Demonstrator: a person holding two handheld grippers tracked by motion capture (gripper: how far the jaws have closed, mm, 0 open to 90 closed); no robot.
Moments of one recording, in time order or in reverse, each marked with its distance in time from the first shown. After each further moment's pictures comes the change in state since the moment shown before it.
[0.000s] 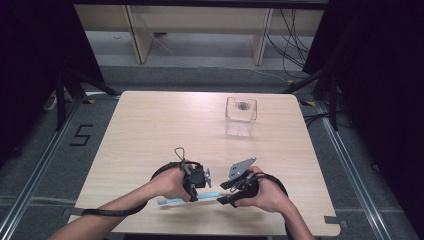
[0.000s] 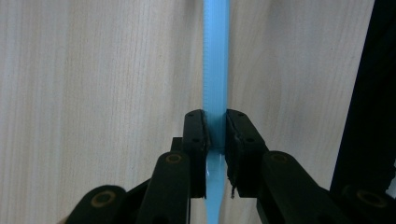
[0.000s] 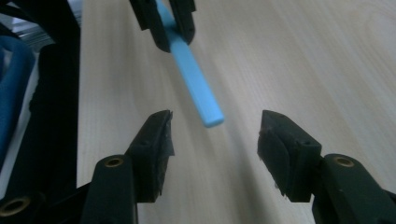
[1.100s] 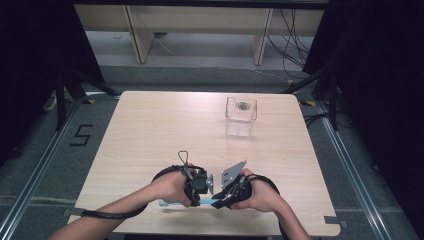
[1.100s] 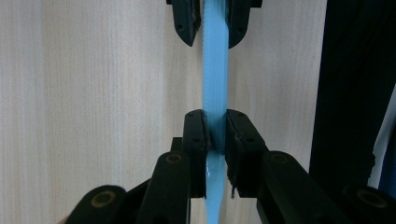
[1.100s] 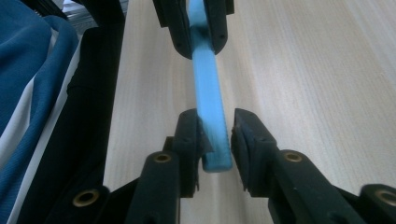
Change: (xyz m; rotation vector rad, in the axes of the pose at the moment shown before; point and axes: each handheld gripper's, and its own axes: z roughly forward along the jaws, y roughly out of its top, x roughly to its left) left arm -0.015 0.006 -0.005 -0.011 -0.019 0.091; right arm 0.005 0.005 0.019 0.033 0.150 -0.092
